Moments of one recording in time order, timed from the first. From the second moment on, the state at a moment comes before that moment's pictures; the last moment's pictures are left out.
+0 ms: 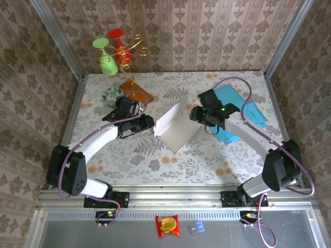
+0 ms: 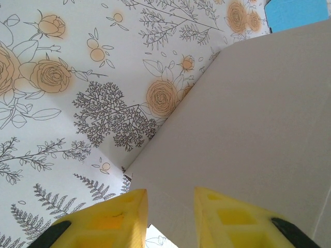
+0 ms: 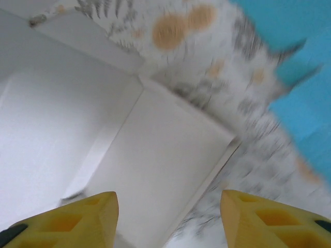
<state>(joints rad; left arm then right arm) -0.47 1.43 0.95 -0.41 0.34 -0.67 0.43 1.47 1.18 -0.64 0.06 0.64</state>
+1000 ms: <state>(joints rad) -0.45 1.38 0.95 -0.46 0.29 -0.67 0.36 2.01 1.39 -0.62 -0.06 0.11</state>
